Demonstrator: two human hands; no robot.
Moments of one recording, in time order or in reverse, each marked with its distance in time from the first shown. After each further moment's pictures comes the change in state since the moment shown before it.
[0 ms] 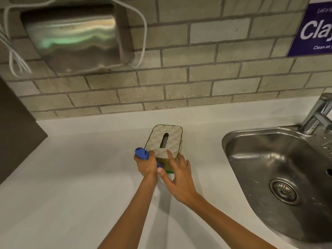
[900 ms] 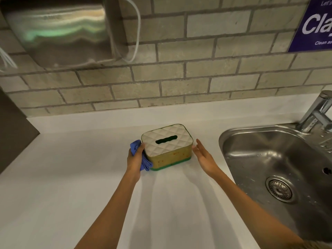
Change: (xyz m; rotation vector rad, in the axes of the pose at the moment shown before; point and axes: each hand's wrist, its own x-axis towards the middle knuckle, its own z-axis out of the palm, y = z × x) left_hand 0.040 0.008 -0.016 -0.047 -0.328 -0.026; right_hand 0.057 0.096 -0.061 0.410 -0.087 0.436
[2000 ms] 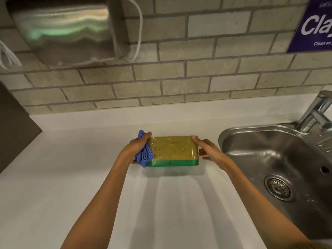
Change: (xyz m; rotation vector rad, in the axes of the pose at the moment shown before) left_hand -0.010 0.060 0.006 0.630 -0.157 -0.258; right_hand -0.010 -0.038 -0.029 -0.002 -0.107 0.160
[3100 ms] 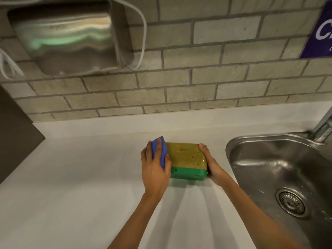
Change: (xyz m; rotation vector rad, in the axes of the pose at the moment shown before) left_hand -0.012 -0.041 0.068 0.358 0.589 0.787; right_hand 0.025 0.012 0.023 0.337 -0.062 0.071
